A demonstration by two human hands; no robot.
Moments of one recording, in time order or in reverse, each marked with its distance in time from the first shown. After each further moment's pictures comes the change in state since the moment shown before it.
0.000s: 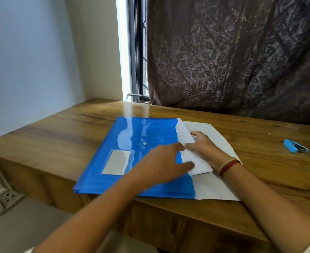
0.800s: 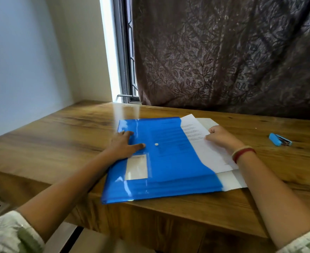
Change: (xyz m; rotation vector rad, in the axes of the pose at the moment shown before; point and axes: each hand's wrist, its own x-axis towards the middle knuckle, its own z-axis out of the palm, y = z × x) left_hand 0.093 -0.124 0.000 0.015 0.212 -0.208; right_hand 0.017 0.025 -0.077 -0.291 0.186 0.125
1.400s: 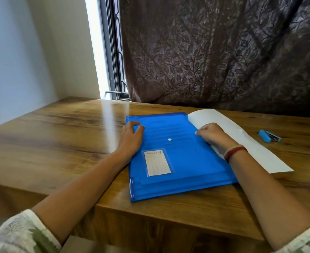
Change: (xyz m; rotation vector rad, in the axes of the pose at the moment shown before) left_hand 0.016 0.055 0.038 -0.645 0.223 -0.028; right_hand 0.009 -0.001 0.000 0.050 0.048 0.039
